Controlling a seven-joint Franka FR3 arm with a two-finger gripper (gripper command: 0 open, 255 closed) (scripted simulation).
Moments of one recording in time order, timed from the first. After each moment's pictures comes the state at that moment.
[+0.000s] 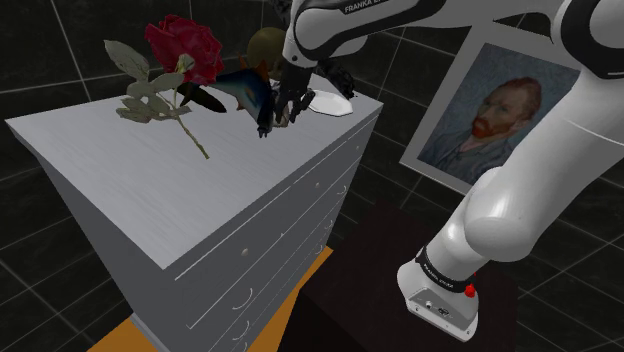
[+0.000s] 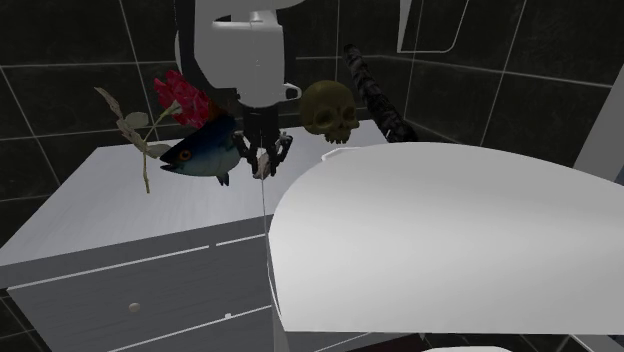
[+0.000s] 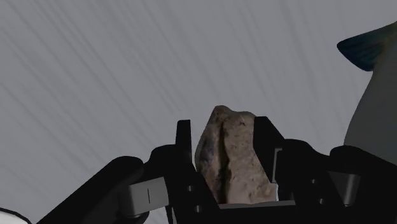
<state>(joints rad) 0.01 -0.04 0.03 -2.12 0.02 2.17 0.44</state>
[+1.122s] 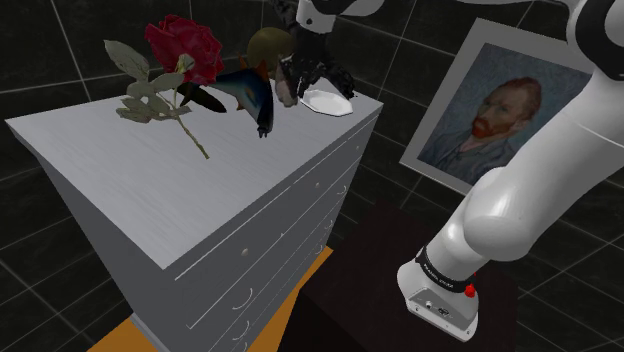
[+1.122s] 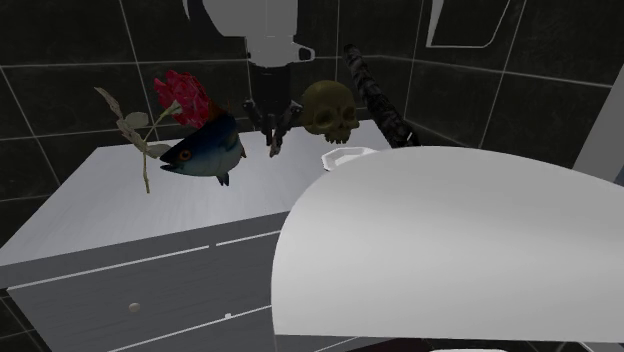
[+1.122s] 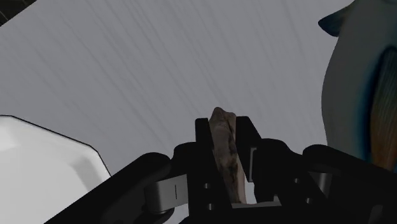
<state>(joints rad) -0.02 -0.09 0.00 -1.99 0.02 1.97 0.40</state>
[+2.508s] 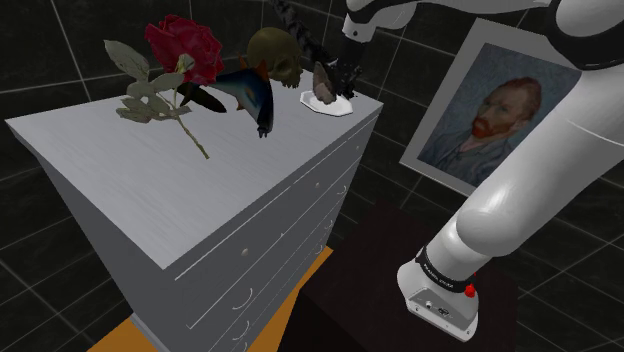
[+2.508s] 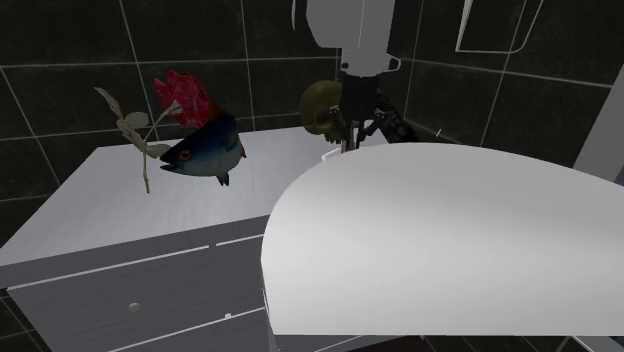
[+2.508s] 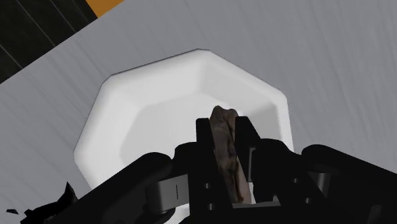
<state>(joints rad) -0.17 -0.04 -0.18 -1.98 0.04 2.00 0.05</state>
